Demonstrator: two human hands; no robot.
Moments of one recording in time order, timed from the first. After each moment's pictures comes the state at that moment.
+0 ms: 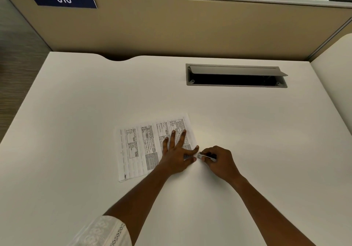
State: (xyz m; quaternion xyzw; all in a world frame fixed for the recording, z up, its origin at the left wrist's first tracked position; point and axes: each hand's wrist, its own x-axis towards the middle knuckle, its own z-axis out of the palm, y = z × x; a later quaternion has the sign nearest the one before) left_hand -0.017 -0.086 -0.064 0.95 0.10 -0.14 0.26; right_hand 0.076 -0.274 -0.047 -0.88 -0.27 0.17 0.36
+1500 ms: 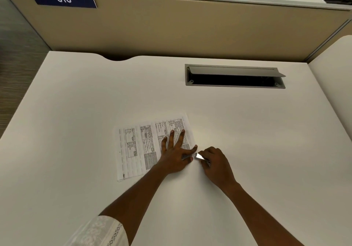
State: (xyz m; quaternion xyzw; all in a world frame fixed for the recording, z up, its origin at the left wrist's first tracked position) left_hand -0.017 -0.085 -0.065 0.95 0.09 -0.15 0.24; right_hand 0.055 -0.272 -0.050 -0.90 -0.35 0.09 0.25
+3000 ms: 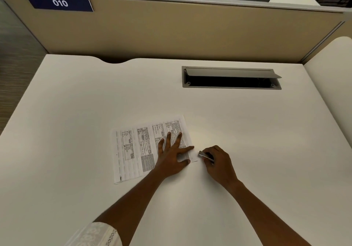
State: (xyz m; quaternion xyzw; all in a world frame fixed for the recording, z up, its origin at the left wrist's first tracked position) left_hand -0.021 -0.087 -0.076 0.94 0.11 -0.07 0.31; right_hand 0.074 -0.285 -0.053 -0.89 -0.32 0.09 0.32
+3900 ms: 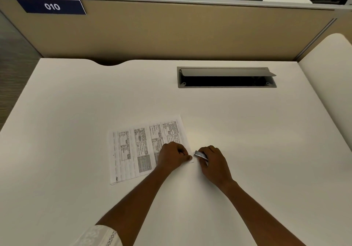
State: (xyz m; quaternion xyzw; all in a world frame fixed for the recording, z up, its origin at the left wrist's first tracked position) left_hand 0.005 -0.098 -0.049 0.85 0.27 -0.08 0.44; right_hand 0.068 -0.281 -0.057 -0.91 -0.31 0.08 0.27
